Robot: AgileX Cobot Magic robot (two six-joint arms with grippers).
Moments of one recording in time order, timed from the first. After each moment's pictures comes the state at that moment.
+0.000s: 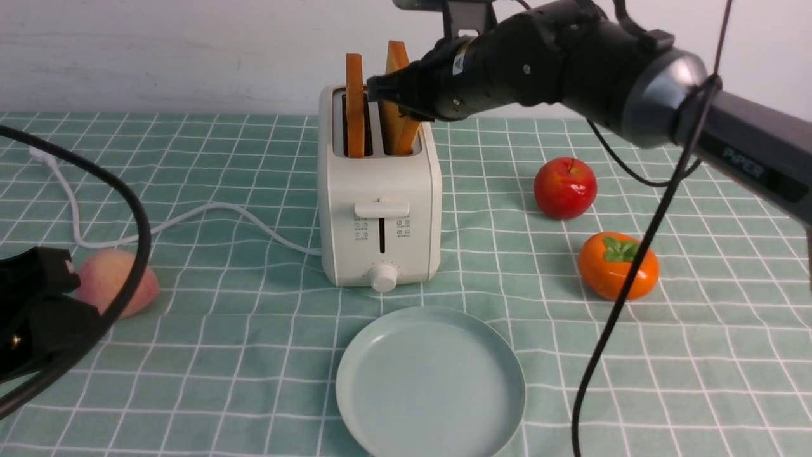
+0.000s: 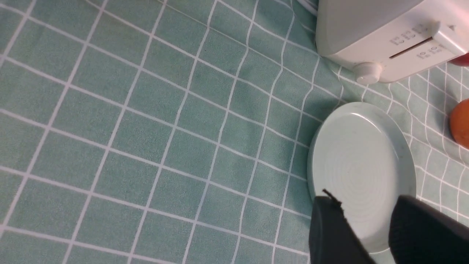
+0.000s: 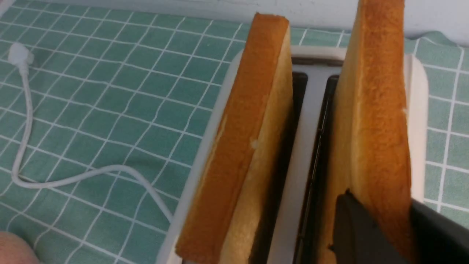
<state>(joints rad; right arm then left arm) 0.52 2.10 -2.04 -0.01 0.54 0.25 -0.06 0.82 -0.80 -0.31 0.85 -0.43</state>
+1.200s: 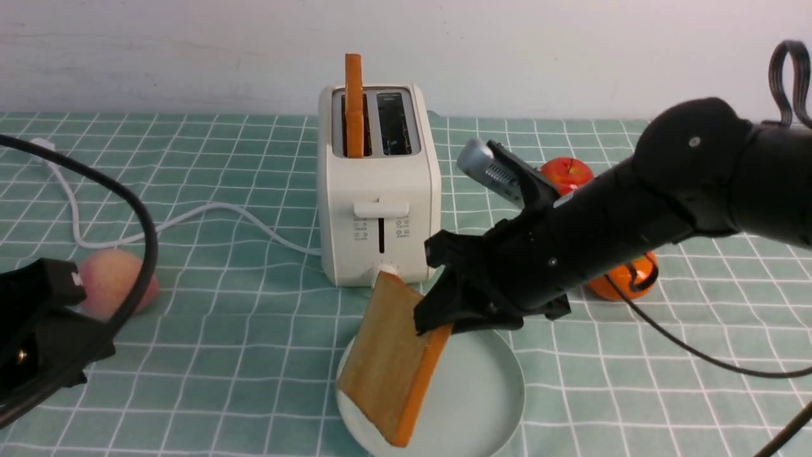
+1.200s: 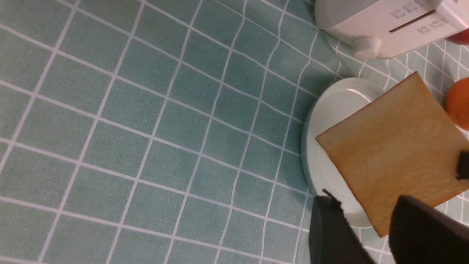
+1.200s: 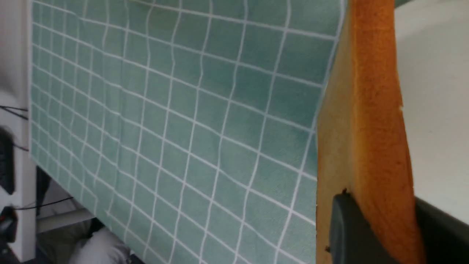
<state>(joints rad) 0.47 1.70 -1.23 0.91 0.80 -0.22 -0.06 0.82 -0.80 -0.35 0.91 -0.43</state>
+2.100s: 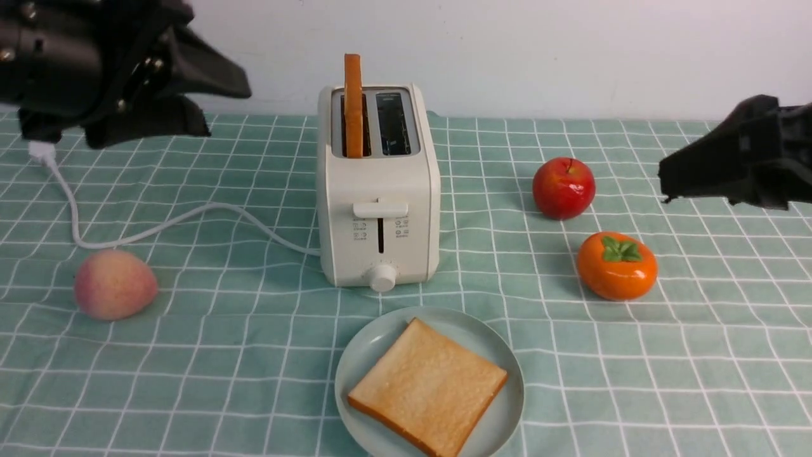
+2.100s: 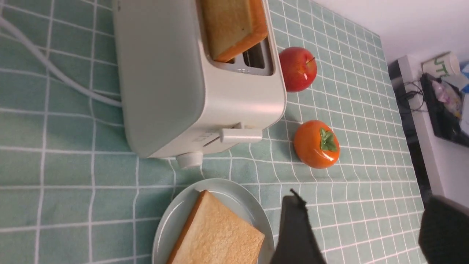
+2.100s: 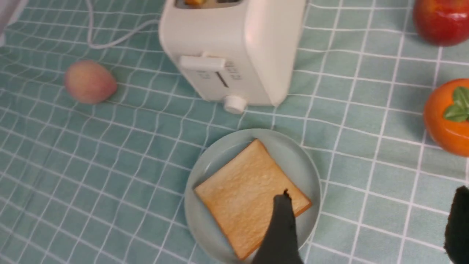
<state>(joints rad) 0.23 1.09 -1.22 0.48 0.94 -0.17 -0.09 1.35 -1.40 -0.70 0.91 -0.02</state>
